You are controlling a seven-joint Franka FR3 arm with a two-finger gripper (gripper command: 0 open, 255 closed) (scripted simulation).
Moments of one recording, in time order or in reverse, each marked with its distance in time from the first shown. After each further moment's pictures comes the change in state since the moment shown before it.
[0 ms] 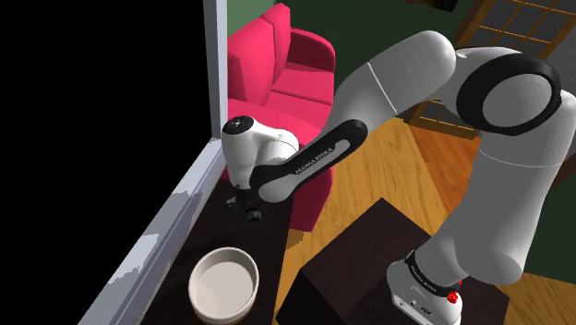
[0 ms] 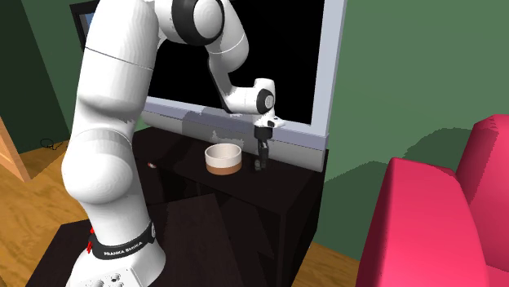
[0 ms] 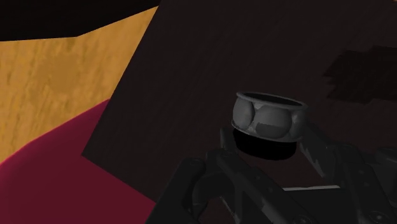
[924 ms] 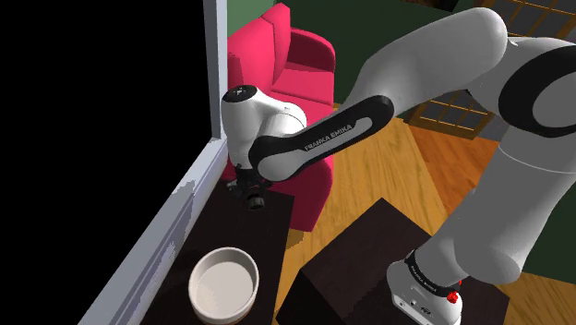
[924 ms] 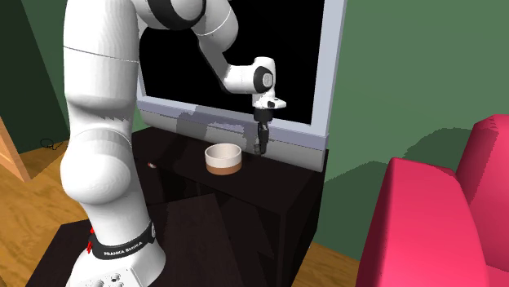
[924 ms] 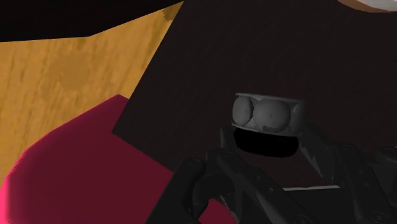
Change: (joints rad) arm -0.027 -0.141 0.039 0.020 0.087 -0.146 -0.065
